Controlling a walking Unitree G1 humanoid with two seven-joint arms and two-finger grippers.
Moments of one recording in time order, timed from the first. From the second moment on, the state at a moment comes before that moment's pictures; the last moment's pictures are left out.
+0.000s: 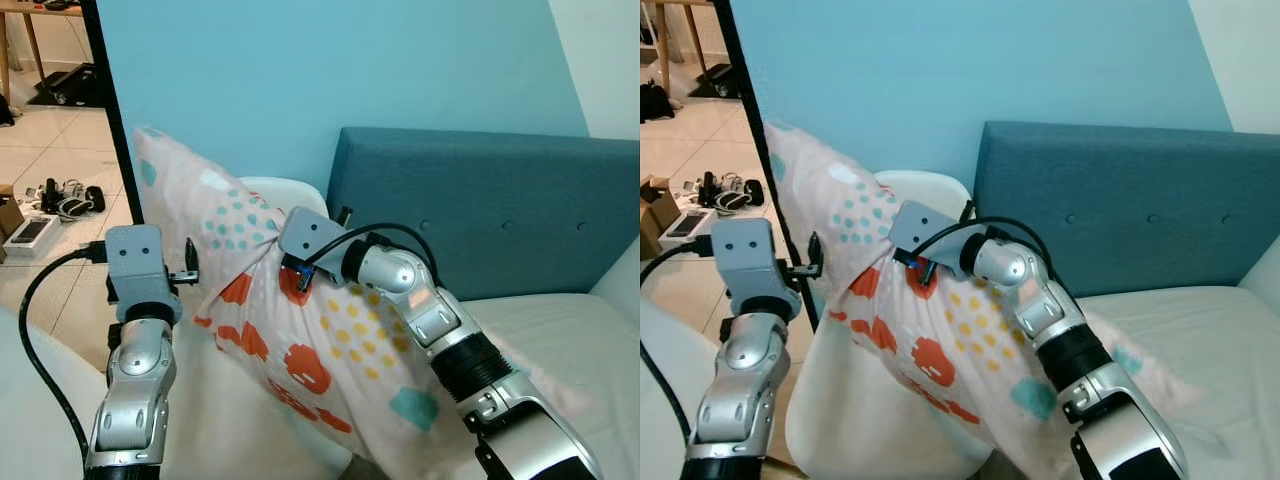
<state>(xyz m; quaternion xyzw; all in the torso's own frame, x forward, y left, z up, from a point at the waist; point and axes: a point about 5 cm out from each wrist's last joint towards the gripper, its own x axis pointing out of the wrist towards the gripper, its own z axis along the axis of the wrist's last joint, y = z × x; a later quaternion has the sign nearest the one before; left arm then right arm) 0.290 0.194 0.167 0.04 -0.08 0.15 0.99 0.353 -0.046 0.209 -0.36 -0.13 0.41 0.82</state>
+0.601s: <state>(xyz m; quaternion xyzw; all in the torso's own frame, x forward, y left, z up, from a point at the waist) 0.285 0.205 0.164 0.03 -0.06 0.19 0.98 0.351 -0.014 0.224 -0.36 -0.19 0.44 0.80</state>
